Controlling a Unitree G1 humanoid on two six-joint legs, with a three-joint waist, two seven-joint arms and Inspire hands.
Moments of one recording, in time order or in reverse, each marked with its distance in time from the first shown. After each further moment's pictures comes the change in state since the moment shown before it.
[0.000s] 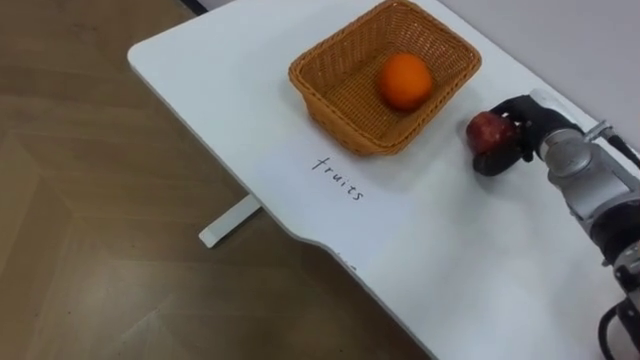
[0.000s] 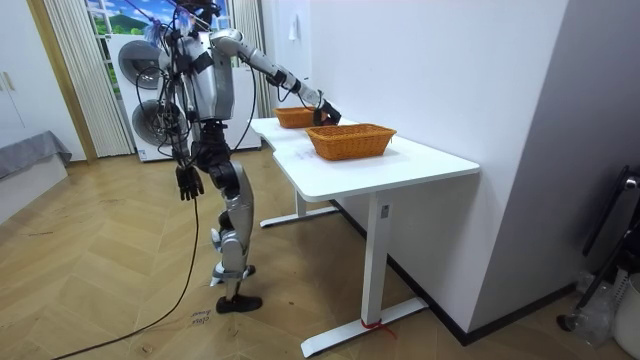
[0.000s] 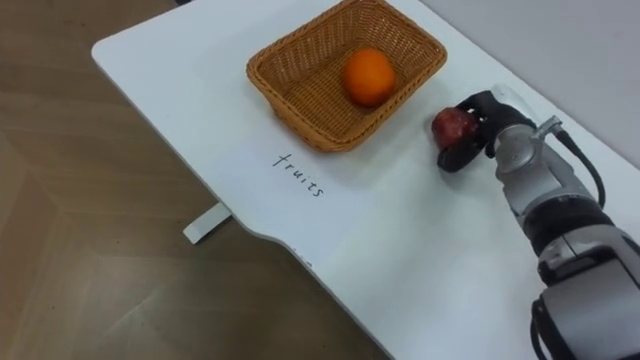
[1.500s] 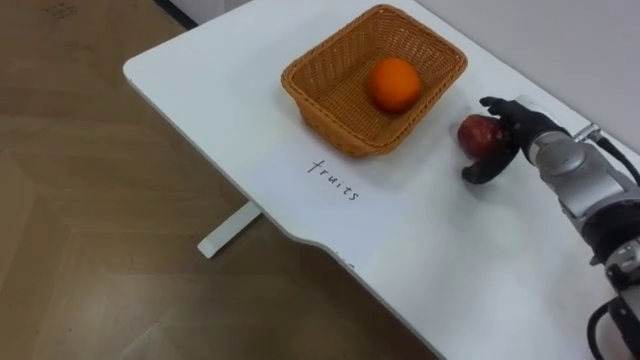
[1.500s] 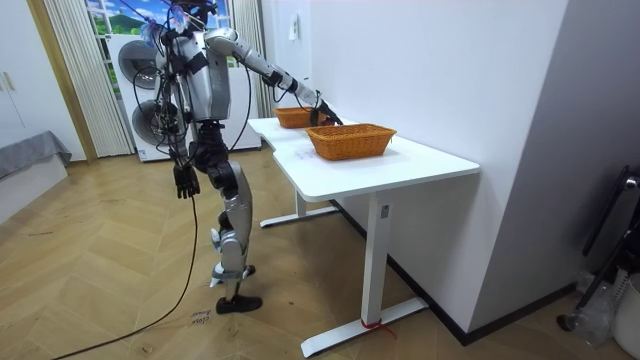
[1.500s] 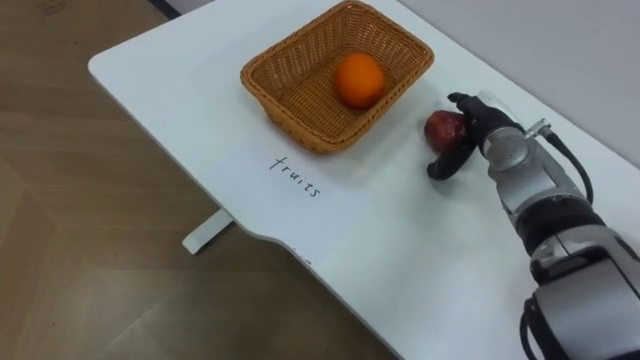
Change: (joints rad) left arm 0.018 -0.005 0.012 -0.008 0.036 0.046 0.008; right arm 0.002 0.032 -0.028 0.000 0.024 0.010 0.045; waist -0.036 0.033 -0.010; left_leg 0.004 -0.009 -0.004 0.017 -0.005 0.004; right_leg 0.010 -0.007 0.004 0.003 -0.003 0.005
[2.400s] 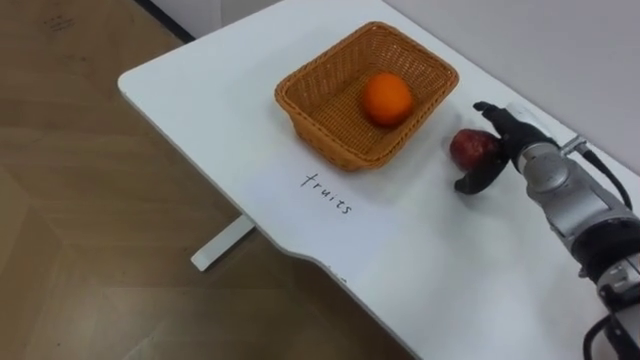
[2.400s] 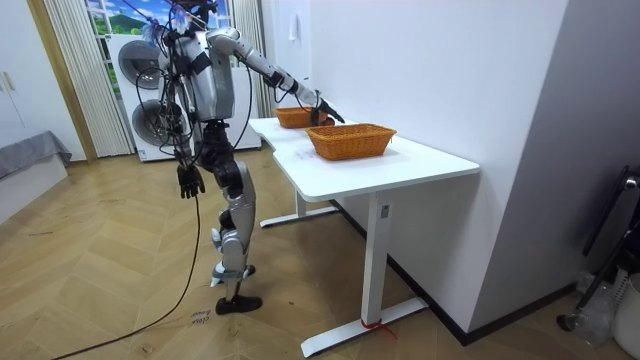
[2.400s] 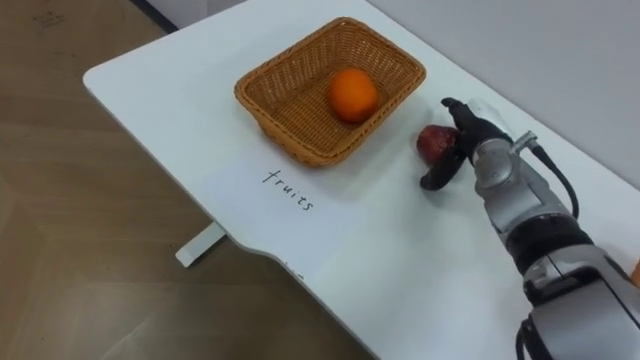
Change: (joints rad) left arm 0.017 -0.011 0.040 0.008 0.000 -0.002 0.007; right arm 0.058 0.018 0.000 -0.069 -0.045 0.000 -0.086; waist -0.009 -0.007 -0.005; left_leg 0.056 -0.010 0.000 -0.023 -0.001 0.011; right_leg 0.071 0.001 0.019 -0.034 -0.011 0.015
